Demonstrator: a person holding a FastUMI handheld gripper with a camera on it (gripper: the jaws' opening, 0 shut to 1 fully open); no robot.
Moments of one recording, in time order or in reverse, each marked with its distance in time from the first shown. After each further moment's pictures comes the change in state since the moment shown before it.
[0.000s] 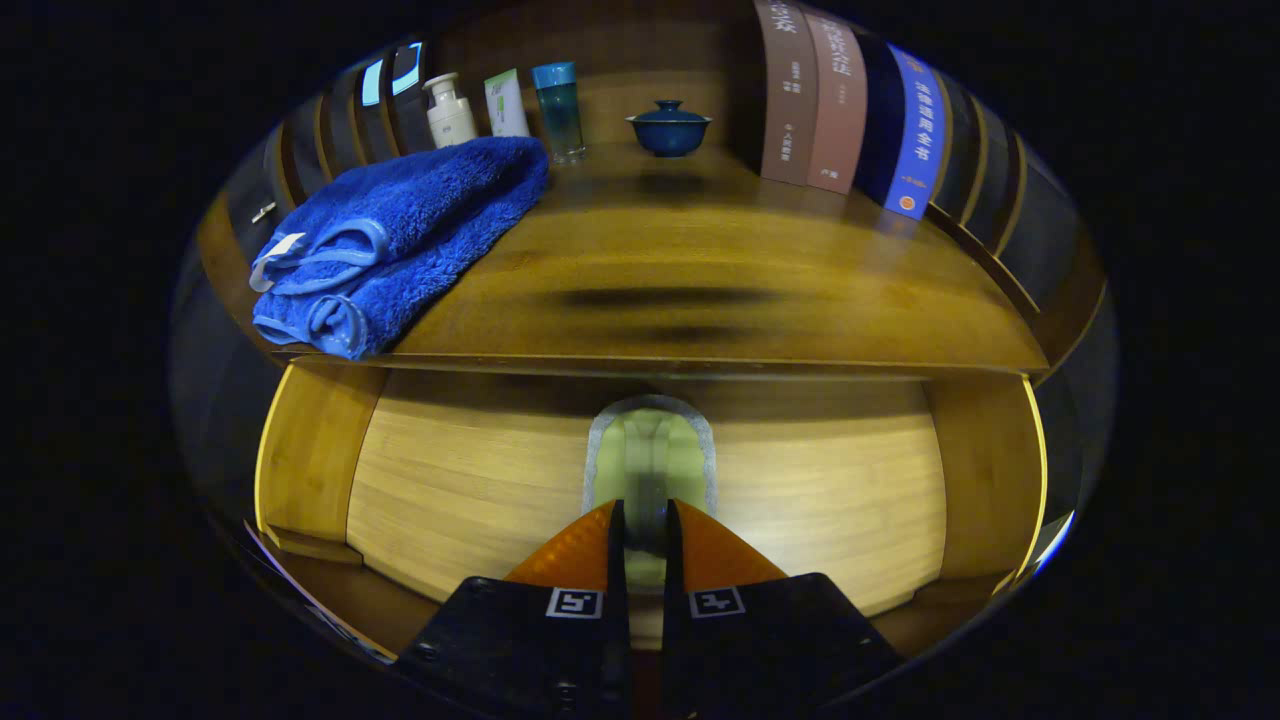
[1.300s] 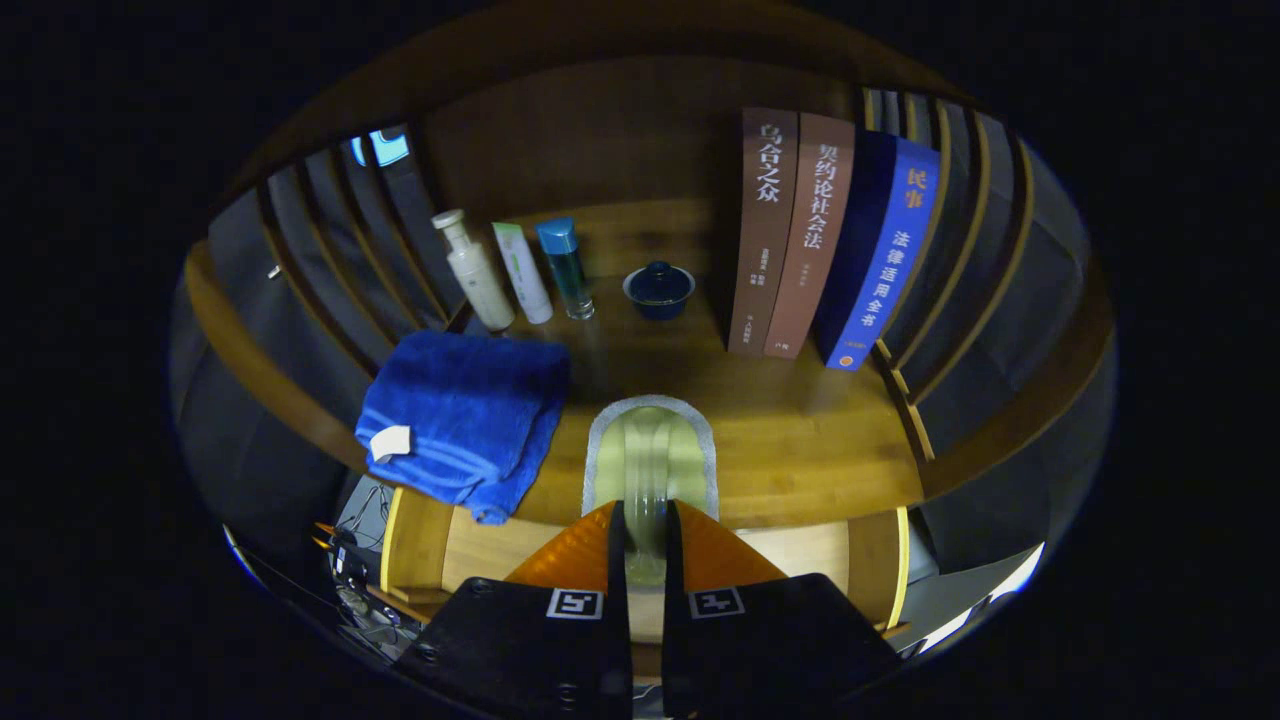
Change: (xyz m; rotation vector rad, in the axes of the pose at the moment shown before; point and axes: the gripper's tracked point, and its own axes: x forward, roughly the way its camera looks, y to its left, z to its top) arm -0.084 -0.005 0.162 0.015 -0.093 0.035
